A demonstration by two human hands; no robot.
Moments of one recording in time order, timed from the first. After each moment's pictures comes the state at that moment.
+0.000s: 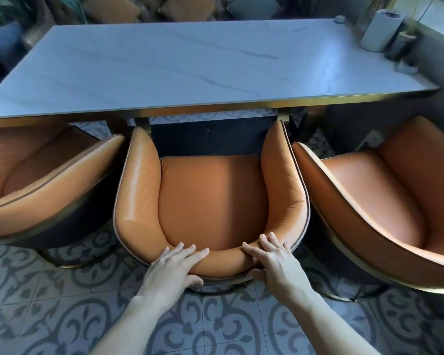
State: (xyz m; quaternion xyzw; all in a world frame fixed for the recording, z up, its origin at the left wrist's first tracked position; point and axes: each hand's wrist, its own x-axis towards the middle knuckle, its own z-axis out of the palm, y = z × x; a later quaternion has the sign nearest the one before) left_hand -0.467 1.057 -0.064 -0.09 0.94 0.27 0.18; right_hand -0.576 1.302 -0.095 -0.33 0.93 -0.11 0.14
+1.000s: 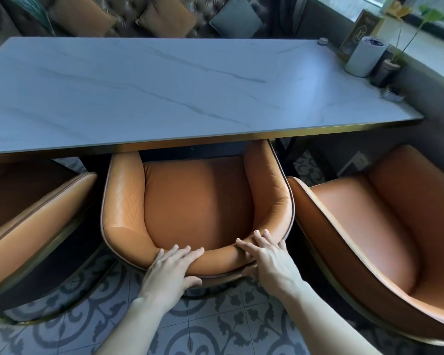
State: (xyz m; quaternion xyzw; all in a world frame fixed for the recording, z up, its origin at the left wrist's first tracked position) left_hand -0.573 1.018 -0.075 -0.07 0.97 0.19 0.14; right_hand -0.672 1.257 -0.070 -0.27 0.94 -0.07 0.19
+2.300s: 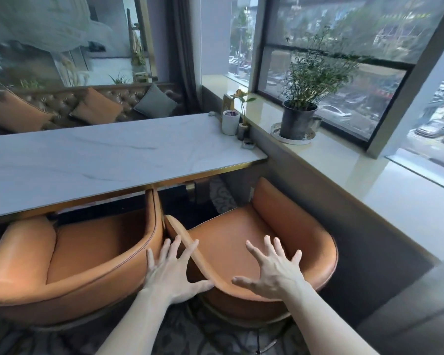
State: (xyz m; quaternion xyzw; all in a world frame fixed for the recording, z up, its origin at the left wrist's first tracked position) left_hand -0.594 1.489 0.121 -0.02 0.99 0.10 0.11; right_hand -0.624 1.744 0.133 -0.09 0.98 -0.02 0.18
